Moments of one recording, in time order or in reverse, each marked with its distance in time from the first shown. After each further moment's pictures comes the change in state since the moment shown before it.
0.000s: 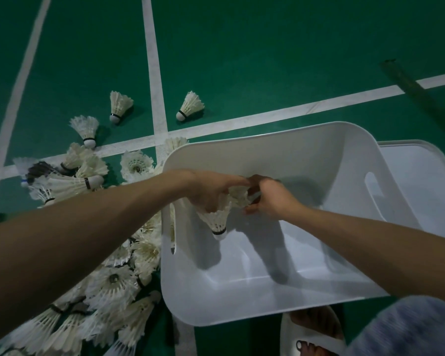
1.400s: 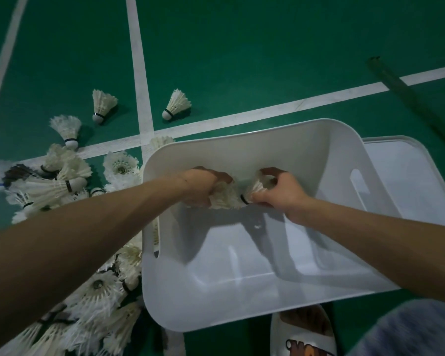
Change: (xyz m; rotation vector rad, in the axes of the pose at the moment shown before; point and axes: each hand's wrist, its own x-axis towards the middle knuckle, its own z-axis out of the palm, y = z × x) left_hand 0.024 -0.004 0.012 0.150 0.203 -0.028; right_hand -0.021 0.016 -0.021 0.537 0.202 0.211
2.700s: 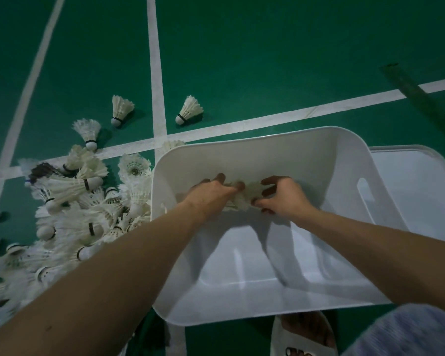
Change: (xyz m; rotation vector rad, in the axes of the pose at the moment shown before) left_hand 0.000 0.019 0.028 -0.028 0.127 -0.184; right_hand 0.009 0.002 0.001 -0.283 -0.028 -0.033
